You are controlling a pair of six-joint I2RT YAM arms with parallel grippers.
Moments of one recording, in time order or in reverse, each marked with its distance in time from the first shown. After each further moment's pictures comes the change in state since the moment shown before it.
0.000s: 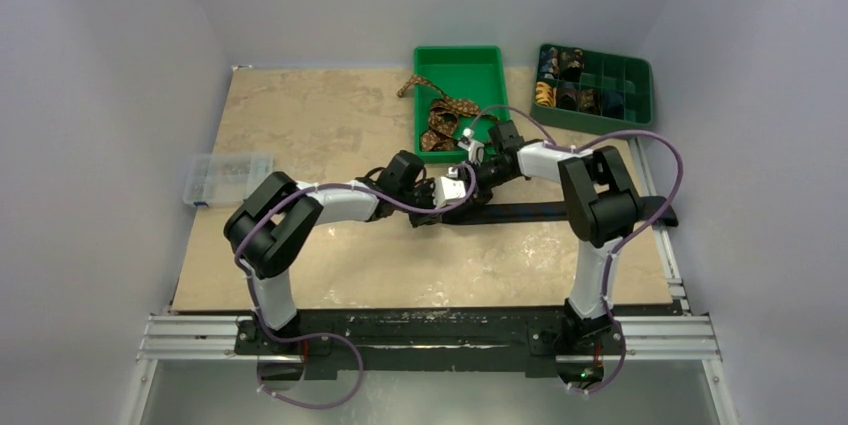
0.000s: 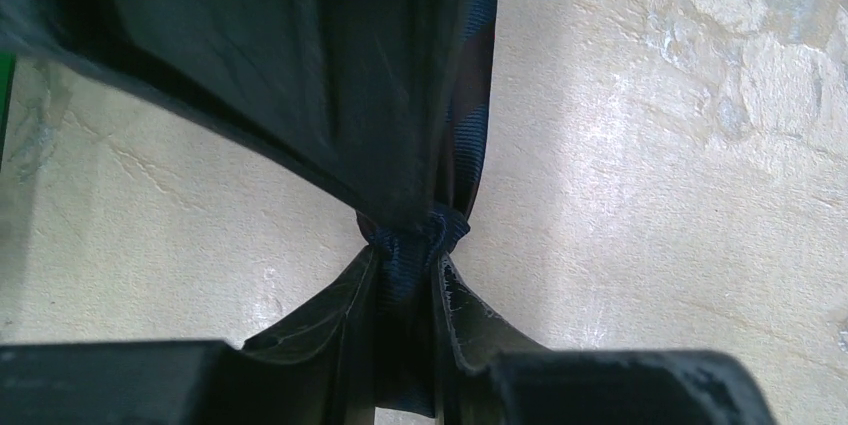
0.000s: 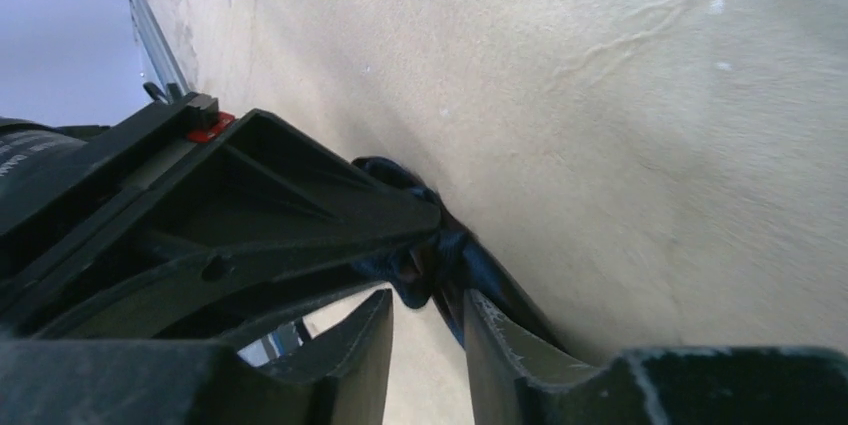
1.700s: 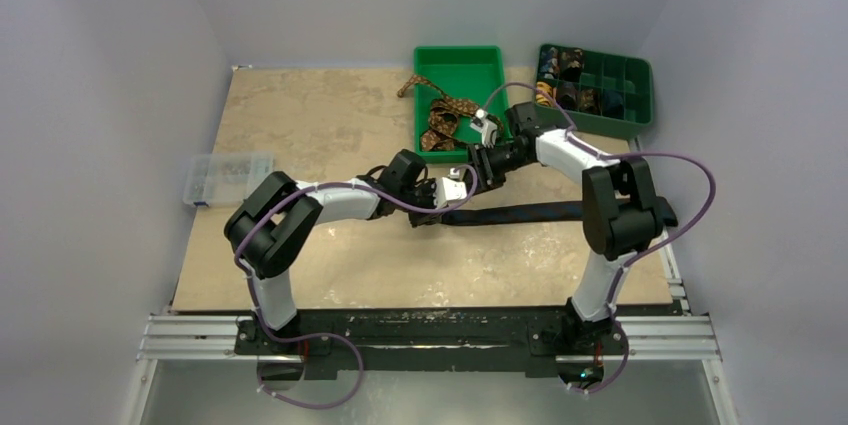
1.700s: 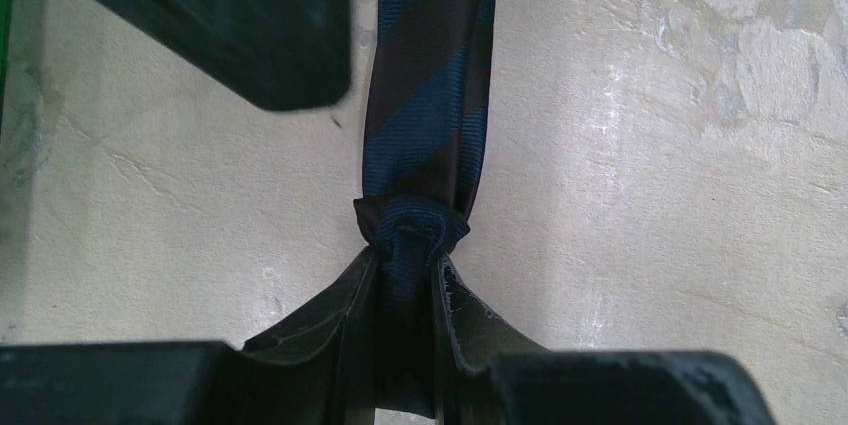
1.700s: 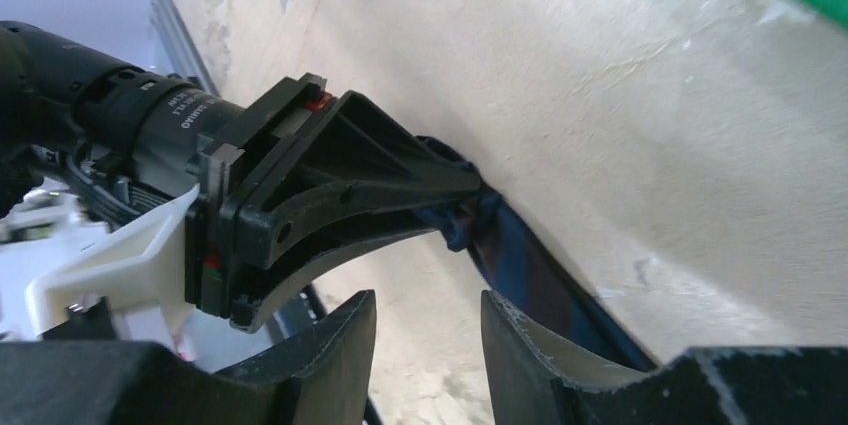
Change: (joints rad) left arm -0.003 0.000 0.023 -0.055 0.003 0.037; right arm -0.076 -0.130 0.141 -0.295 0.019 -0.209
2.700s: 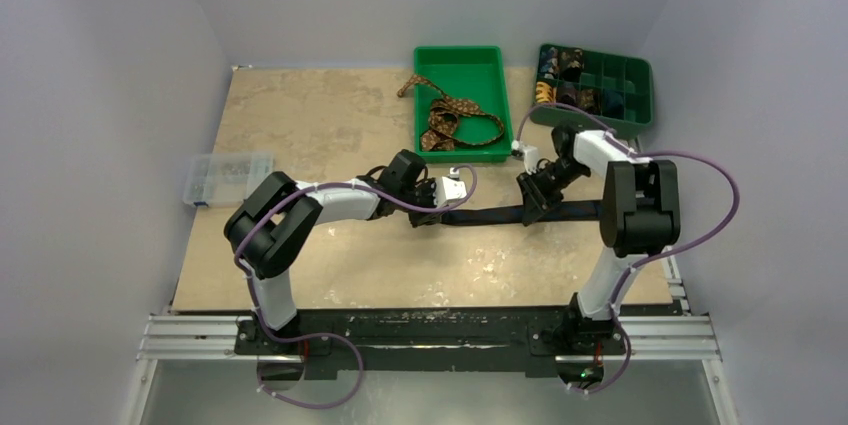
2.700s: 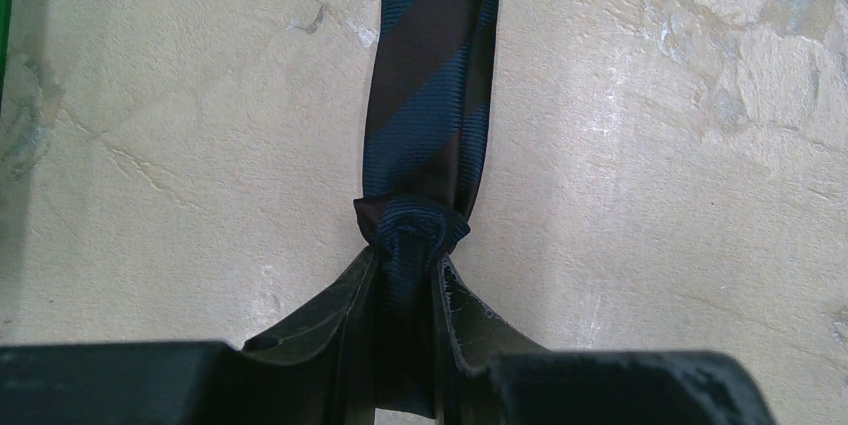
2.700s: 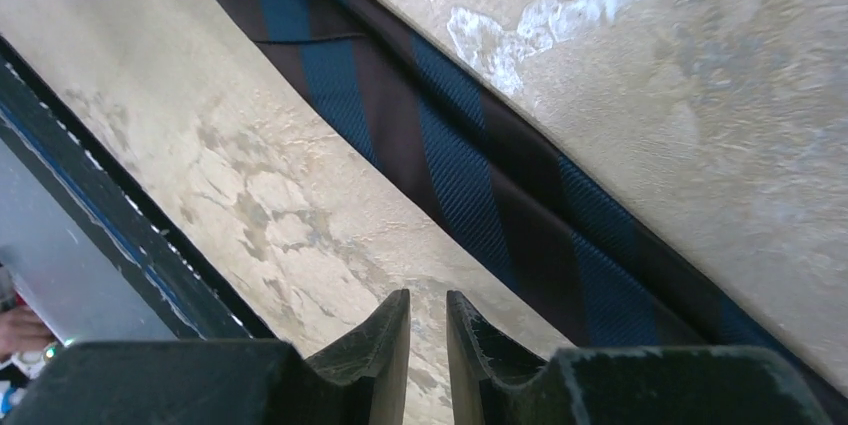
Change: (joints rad) left arm -0.002 -0.001 -0.002 0.004 -0.008 -0.026; right arm -0.256 -0.019 -0.073 -0.404 0.319 -0.543
